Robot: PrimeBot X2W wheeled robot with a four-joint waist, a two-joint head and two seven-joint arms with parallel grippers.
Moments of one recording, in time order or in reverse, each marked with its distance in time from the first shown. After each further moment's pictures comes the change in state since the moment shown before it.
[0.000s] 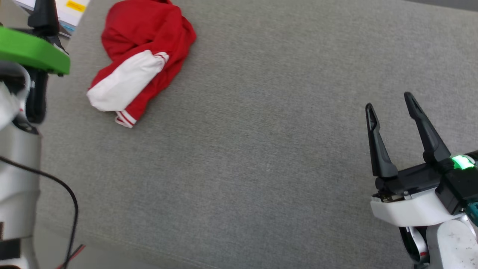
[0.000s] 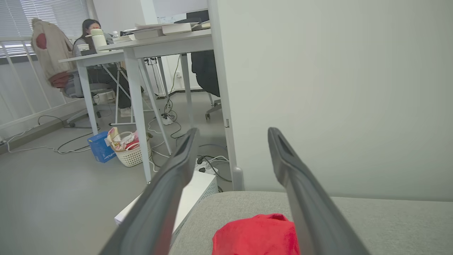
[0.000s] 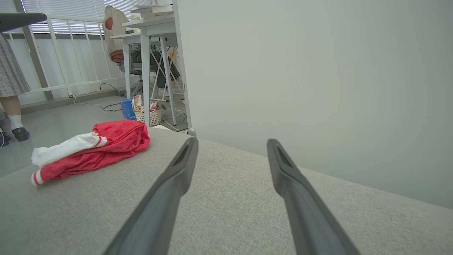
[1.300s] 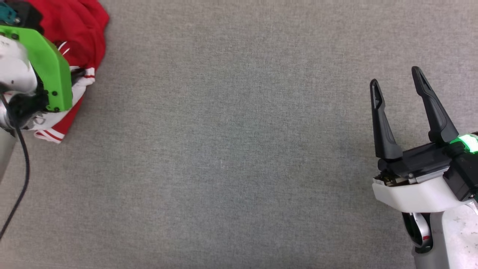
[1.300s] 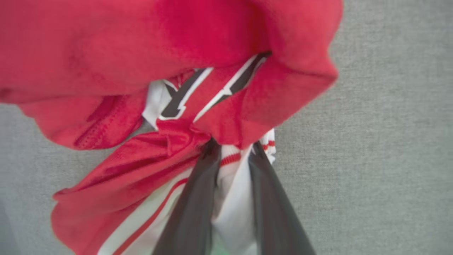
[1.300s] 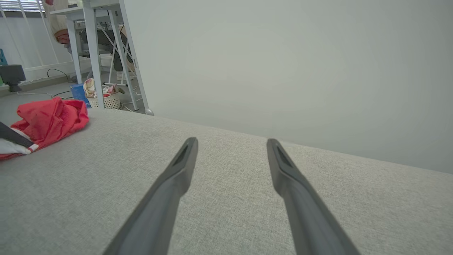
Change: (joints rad) left arm -0.195 0.294 -0.610 0.210 -0.537 -0.001 0.788; right arm -0.086 -0.002 0.005 -0.018 0.011 0.000 0.000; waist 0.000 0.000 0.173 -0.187
